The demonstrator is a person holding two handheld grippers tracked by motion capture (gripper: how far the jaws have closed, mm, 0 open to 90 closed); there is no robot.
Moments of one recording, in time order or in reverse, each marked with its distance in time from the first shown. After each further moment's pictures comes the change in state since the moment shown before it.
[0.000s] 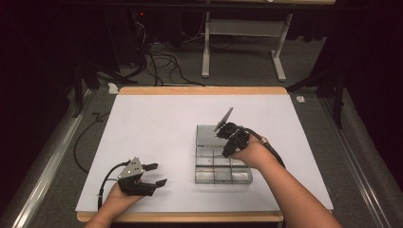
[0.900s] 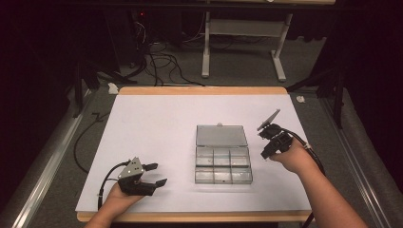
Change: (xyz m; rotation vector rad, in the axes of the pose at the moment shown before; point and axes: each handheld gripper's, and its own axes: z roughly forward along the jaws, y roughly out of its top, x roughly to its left) left arm 0.000 0.000 0.000 0.004 0.003 -0.002; right arm -0.080 -0.087 -0.009 0.028 -0.084 0.214
